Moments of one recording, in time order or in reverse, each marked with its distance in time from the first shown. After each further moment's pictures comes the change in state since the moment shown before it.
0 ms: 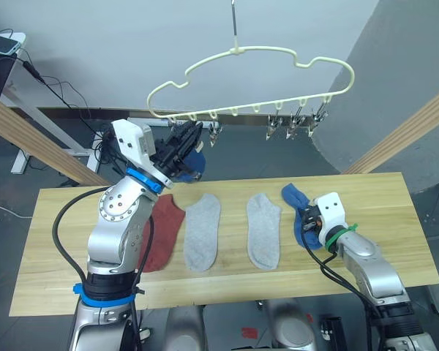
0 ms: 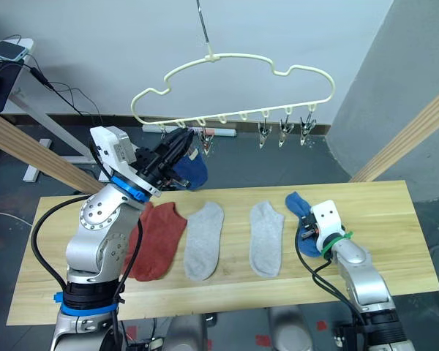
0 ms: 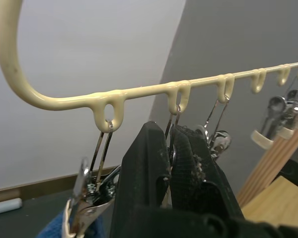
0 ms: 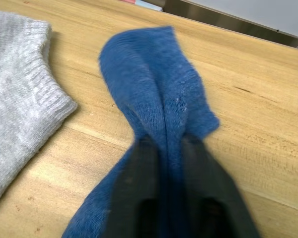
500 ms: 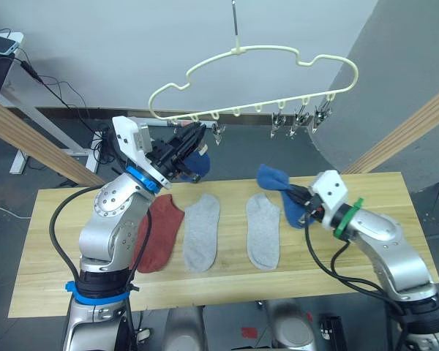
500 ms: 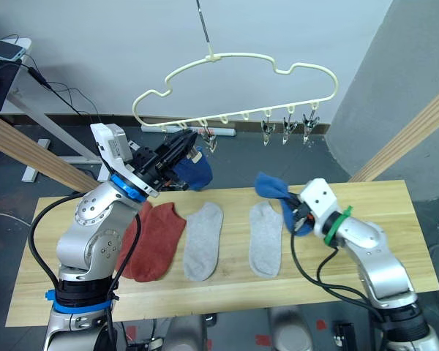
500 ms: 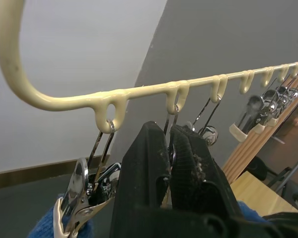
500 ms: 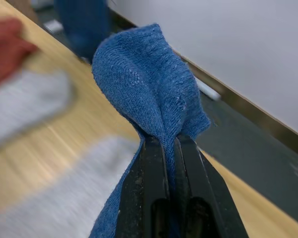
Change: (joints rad) left arm -0.021 0.028 0.019 -0.007 -0.111 0.095 -0.033; right arm -0.101 -0.086 0.073 -0.311 0.093 0.021 0.240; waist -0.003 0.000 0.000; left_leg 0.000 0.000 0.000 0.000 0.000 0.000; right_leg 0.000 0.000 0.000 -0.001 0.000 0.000
